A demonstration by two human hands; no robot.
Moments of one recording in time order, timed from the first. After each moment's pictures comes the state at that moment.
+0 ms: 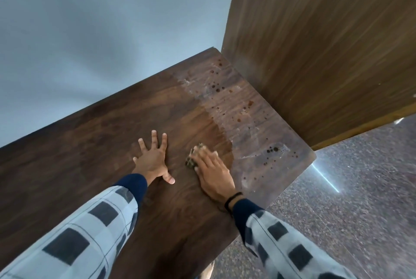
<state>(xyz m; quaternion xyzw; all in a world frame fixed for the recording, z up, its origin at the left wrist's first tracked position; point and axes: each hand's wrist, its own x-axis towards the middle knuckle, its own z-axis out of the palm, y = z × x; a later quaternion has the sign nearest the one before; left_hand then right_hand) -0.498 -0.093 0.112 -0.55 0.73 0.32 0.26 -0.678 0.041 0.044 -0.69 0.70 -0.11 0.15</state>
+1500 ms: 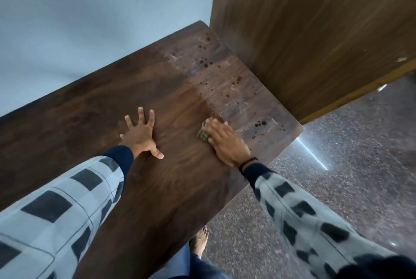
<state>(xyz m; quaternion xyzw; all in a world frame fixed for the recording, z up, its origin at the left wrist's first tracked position) -0.500 -0.096 0.111 -0.54 0.73 0.31 0.27 -0.757 0.058 0.060 -0.73 0.67 -0.02 0.14</state>
